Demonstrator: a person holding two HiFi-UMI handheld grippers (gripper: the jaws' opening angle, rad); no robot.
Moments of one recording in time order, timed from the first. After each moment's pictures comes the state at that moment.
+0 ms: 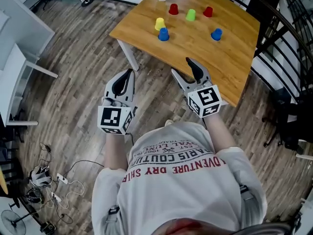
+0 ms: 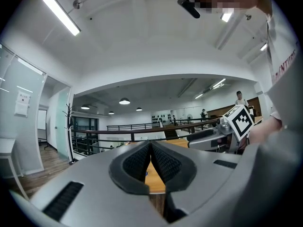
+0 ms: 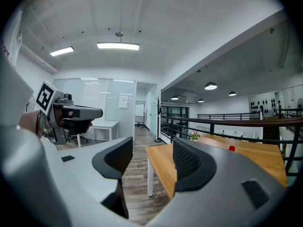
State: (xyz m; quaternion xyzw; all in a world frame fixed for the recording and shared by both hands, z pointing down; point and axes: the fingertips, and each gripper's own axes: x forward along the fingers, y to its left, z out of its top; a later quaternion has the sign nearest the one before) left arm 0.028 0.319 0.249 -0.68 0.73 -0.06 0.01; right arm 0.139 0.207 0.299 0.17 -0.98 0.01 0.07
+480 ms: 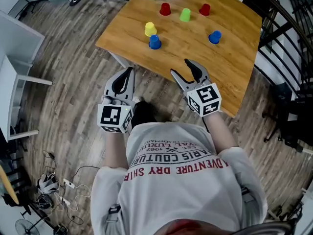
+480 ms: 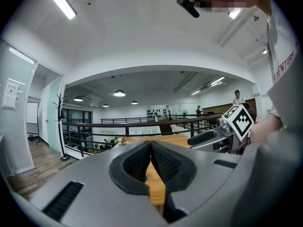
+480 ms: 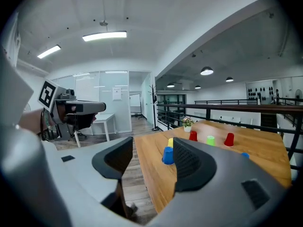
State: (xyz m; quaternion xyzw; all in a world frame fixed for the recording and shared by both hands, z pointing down) left arm -0.008 0.193 0.280 -0.70 0.71 -0.08 -0.02; right arm 0.110 0.099 0.347 0.18 -0.97 0.06 0.13
